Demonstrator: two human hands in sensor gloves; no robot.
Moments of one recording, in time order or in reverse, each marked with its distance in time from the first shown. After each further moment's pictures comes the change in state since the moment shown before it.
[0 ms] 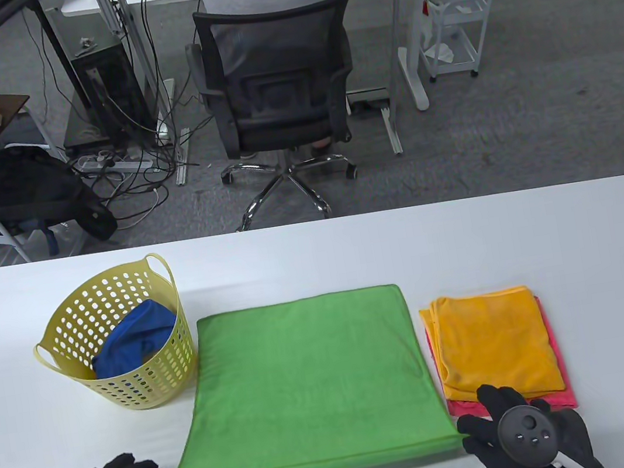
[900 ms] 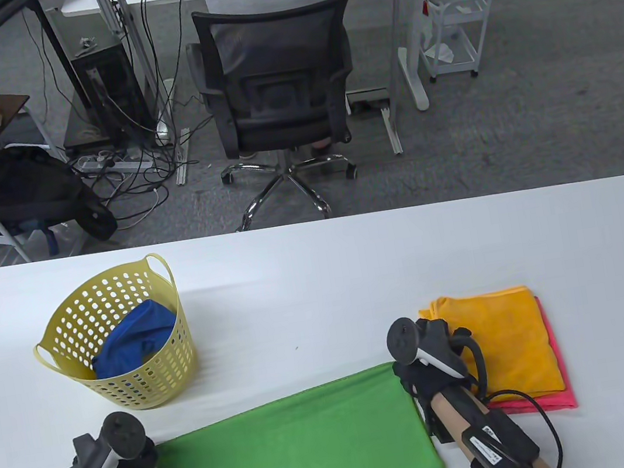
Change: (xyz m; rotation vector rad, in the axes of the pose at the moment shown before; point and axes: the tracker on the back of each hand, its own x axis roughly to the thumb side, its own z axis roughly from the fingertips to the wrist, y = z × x) left_hand -0.043 -0.045 -0.107 -0.186 0.492 -0.151; right_hand 0.044 0.030 -0.198 -0.013 0.239 0.329
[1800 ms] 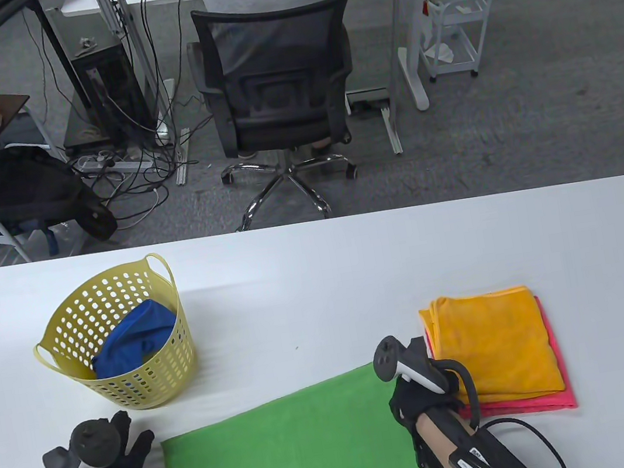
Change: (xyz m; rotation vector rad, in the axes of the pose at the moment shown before) left_hand -0.032 0.007 0.000 0.057 -0.040 0.226; right_hand 0.015 0.015 0.027 0.289 0.119 -0.056
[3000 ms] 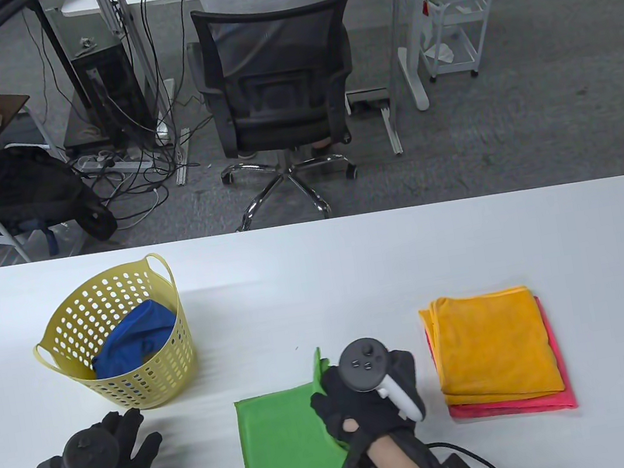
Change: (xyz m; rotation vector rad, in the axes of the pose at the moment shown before) left_hand 0.008 0.007 0.018 0.042 -0.151 0.067; right_hand 0.104 -0.028 0.081 -0.087 -0.360 -0.526
